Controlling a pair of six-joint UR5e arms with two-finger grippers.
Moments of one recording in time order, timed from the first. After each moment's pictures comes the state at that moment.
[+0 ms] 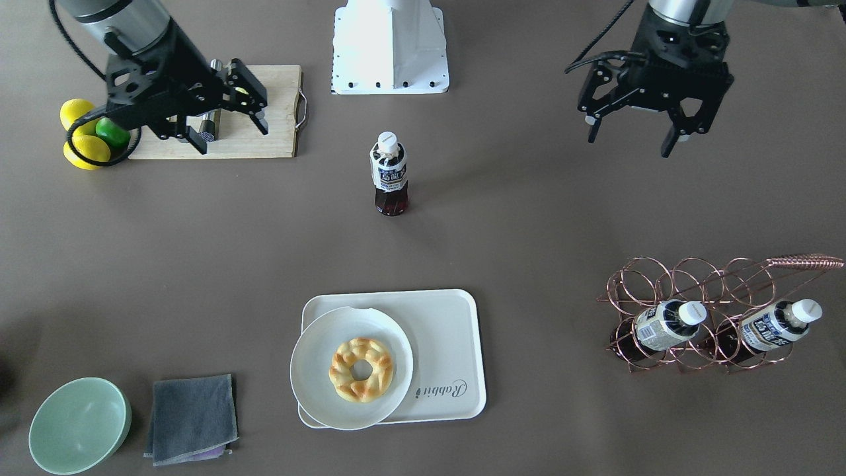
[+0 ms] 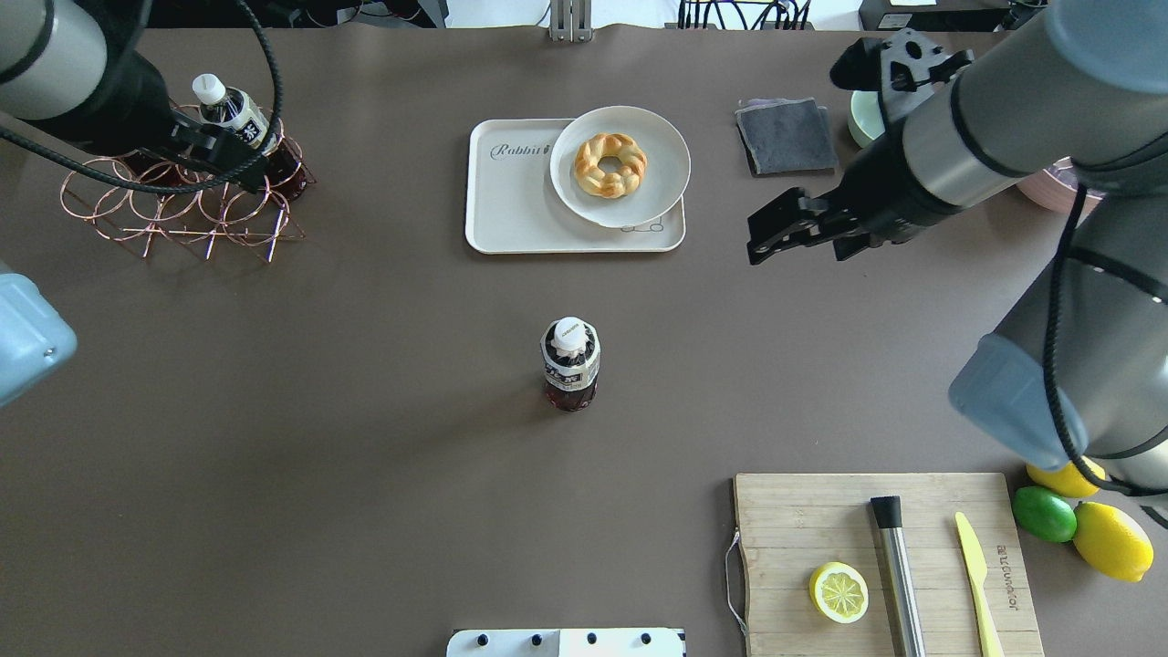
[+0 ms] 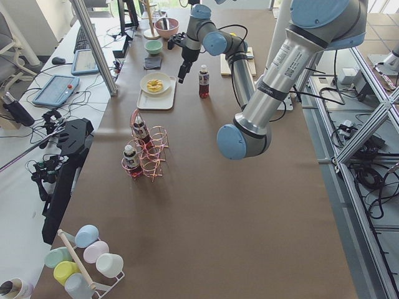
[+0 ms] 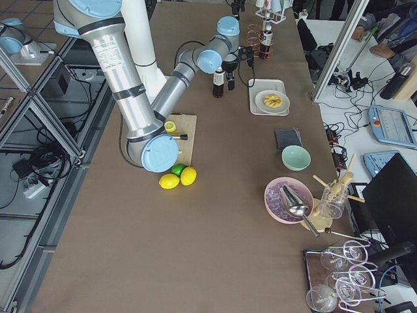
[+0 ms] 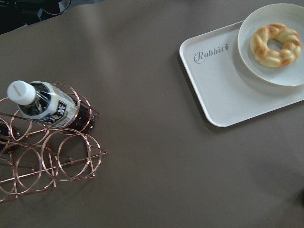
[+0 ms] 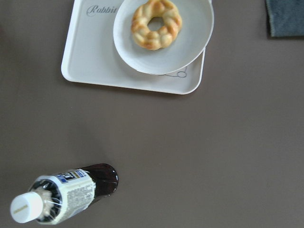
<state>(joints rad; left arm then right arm) -0.97 -2.07 -2.17 -1.21 -2.00 -0.52 0.82 -1.12 2.11 -1.65 2.16 0.93</state>
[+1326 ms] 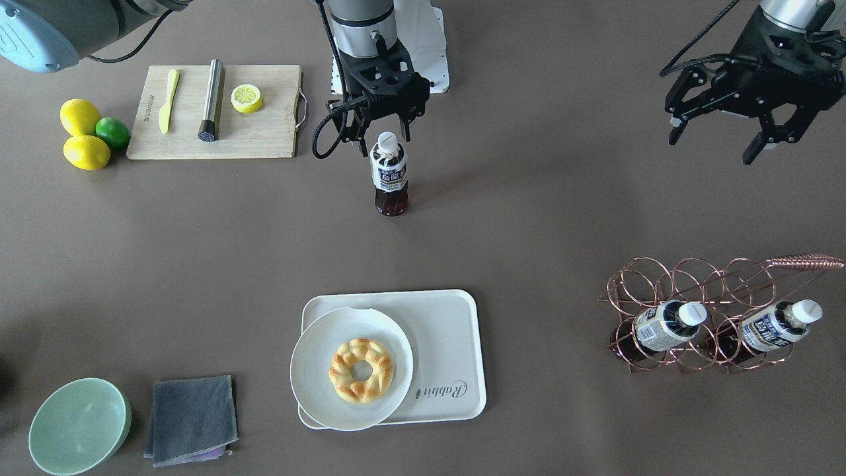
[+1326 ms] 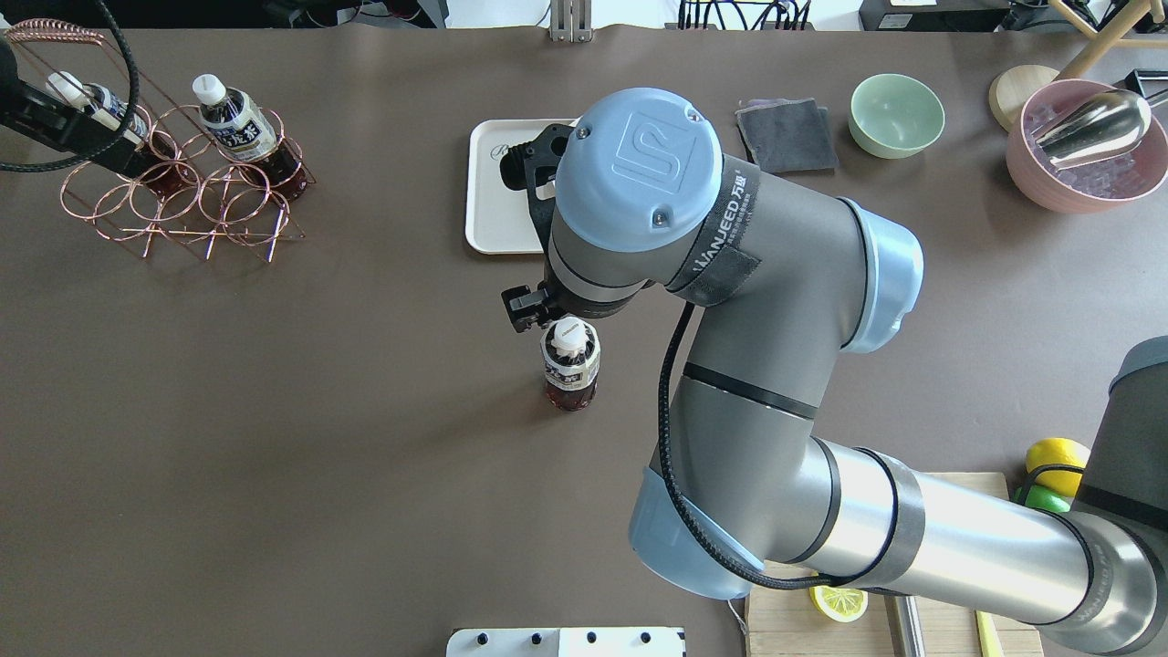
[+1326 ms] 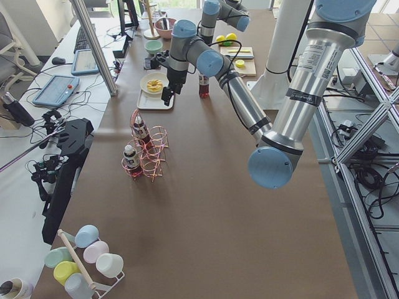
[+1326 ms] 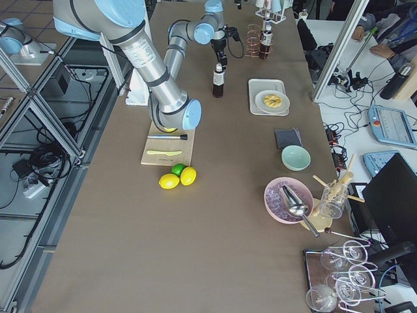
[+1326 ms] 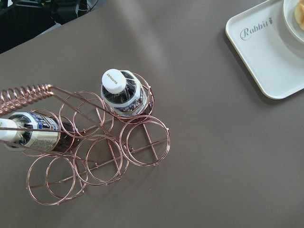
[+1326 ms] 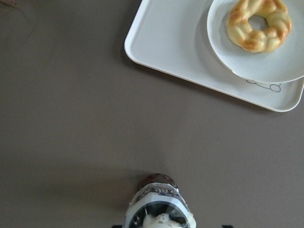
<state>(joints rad) -1.12 -1.90 -2.17 -1.32 -2.12 -0.32 0.50 -0.72 1.85 -1.85 1.78 0.87</state>
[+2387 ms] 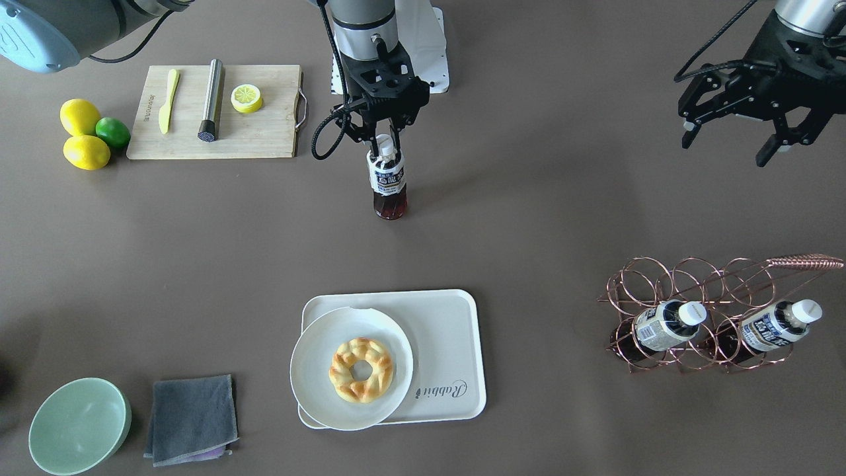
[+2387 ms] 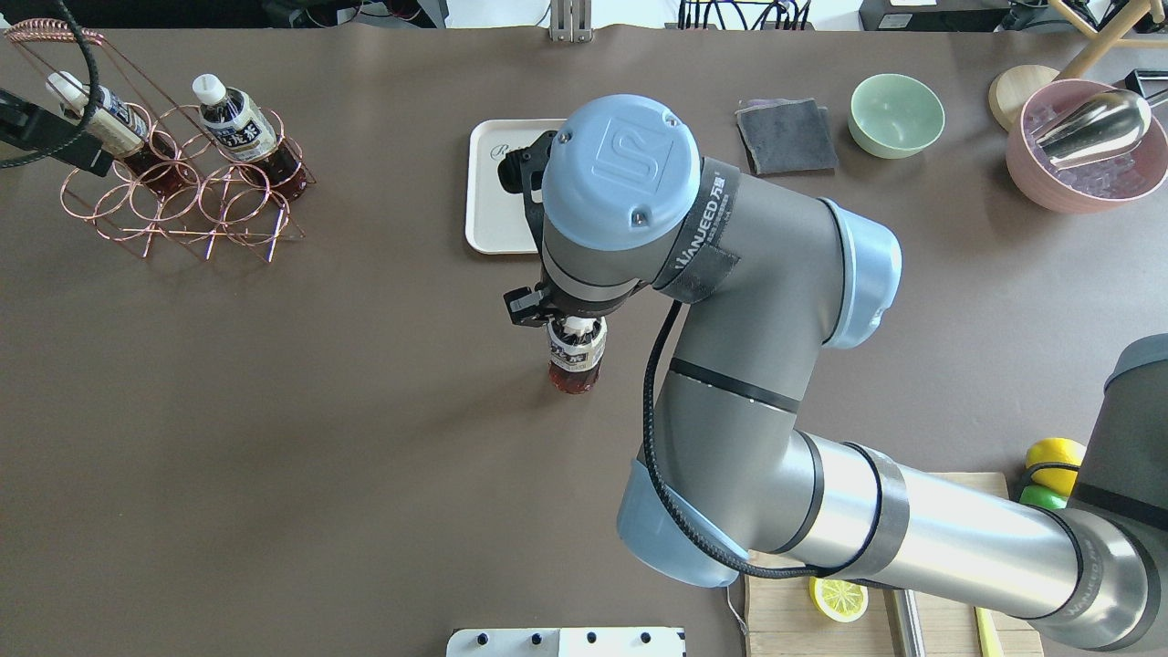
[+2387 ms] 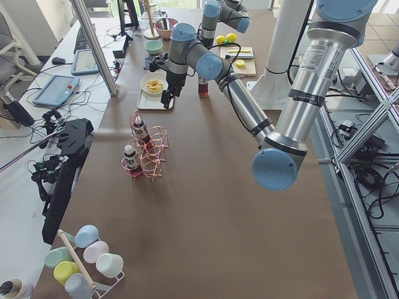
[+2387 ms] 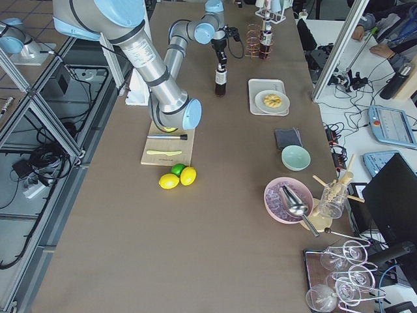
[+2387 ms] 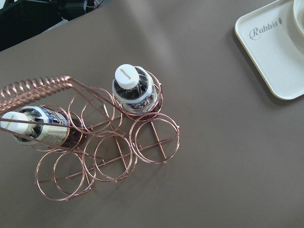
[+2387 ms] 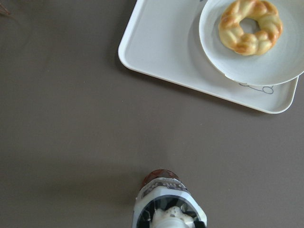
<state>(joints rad) -1.15 -1.87 -2.16 -1.33 -2.13 -0.32 0.50 -0.72 1.84 -1.85 1.79 0.89</state>
